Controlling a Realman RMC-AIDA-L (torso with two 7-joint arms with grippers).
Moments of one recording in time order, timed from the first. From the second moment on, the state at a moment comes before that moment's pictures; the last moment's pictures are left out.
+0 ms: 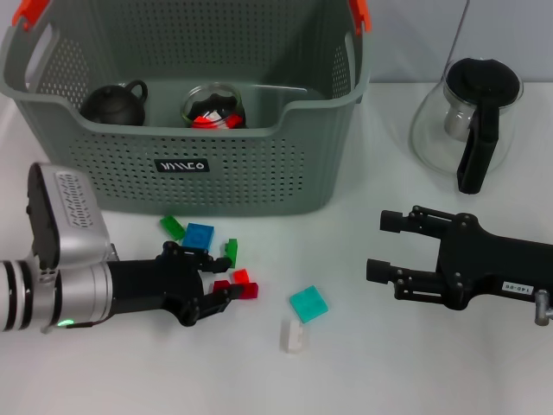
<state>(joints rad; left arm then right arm) -0.46 -2.17 0.76 0.61 2.13 1.28 -1.10 0.44 2.05 -0.94 -0.52 -1.67 -1.60 1.18</state>
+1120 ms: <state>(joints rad) -0.44 -2.17 0.77 0.61 2.17 1.29 -1.11 0.43 2.05 -0.94 -0.52 -1.67 -1.61 1.18</state>
